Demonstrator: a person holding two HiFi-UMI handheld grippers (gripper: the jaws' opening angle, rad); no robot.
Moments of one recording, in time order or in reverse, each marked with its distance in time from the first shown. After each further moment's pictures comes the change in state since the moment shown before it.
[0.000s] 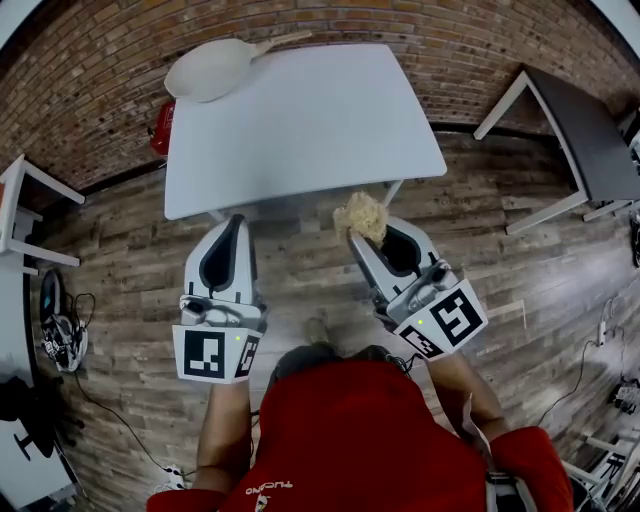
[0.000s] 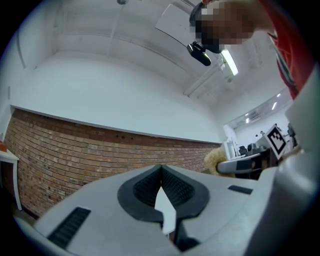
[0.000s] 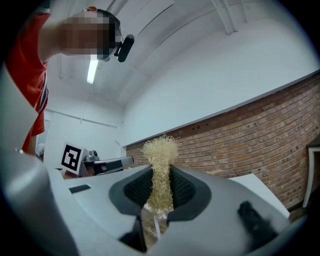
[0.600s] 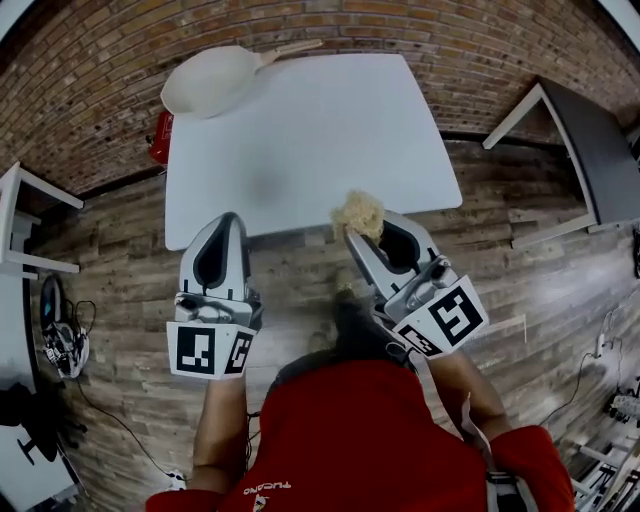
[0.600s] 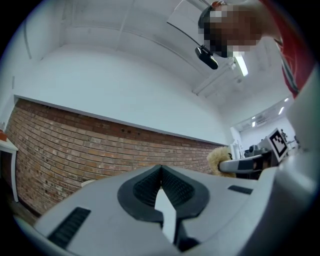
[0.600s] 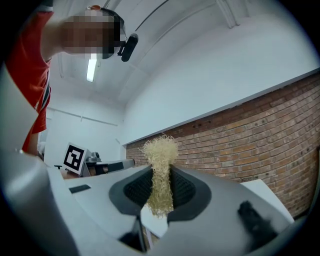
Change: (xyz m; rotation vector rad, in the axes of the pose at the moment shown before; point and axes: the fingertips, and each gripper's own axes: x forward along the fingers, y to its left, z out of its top) left arm 0.089 0.068 -0.025 -0.064 0.010 0.037; right arm 0.090 -0.068 0.000 -0.023 0.007 0.037
